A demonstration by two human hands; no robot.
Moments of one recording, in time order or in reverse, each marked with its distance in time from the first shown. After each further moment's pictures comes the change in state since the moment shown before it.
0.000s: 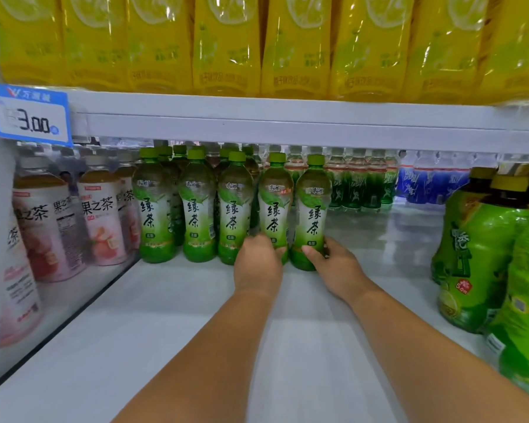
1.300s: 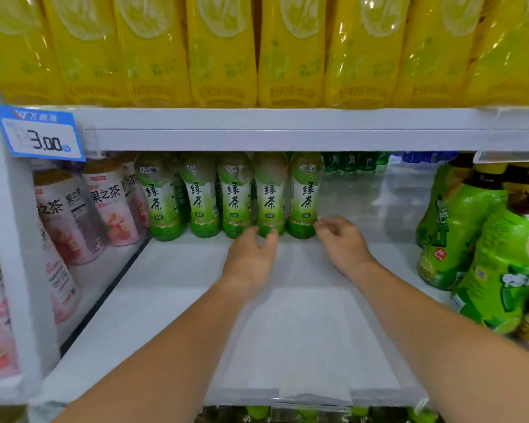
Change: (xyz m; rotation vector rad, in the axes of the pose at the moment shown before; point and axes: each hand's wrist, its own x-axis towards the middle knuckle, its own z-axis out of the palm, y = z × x) left_hand -0.039 -0.011 -0.052 -0.389 -0.322 -0.257; right_hand -0.037 -0.028 -0.018 0.172 0.064 0.225
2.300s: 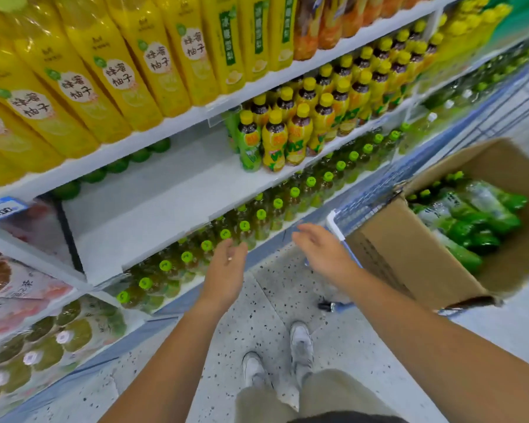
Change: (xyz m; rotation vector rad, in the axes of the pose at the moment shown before) left_hand -0.342 0.213 -0.112 0.034 -0.772 -0.396; right_hand -0.391 -0.222 -0.264 0.023 0.003 0.831
